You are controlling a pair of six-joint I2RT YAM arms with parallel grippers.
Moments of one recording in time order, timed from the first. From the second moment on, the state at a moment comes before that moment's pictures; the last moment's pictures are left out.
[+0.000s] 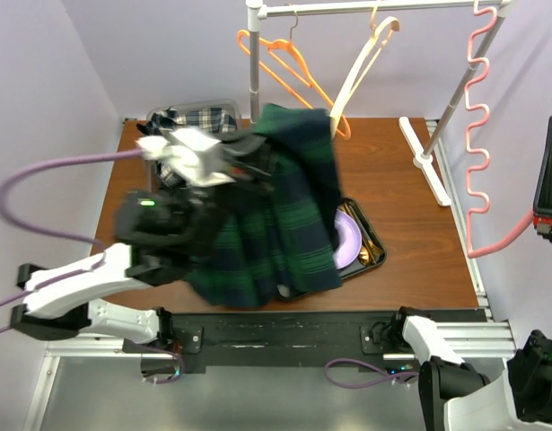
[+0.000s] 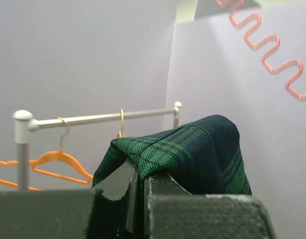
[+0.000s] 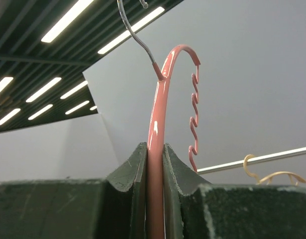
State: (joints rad) left arm -1.36 1.21 1.55 0.40 -0.60 0.34; right arm -0.24 0.97 2.34 -0.55 -0.26 0.82
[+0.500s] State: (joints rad) left arm -1.36 1.09 1.85 0.38 -0.71 0.57; right arm -0.24 0.99 2.15 -0.60 -0.30 0.76
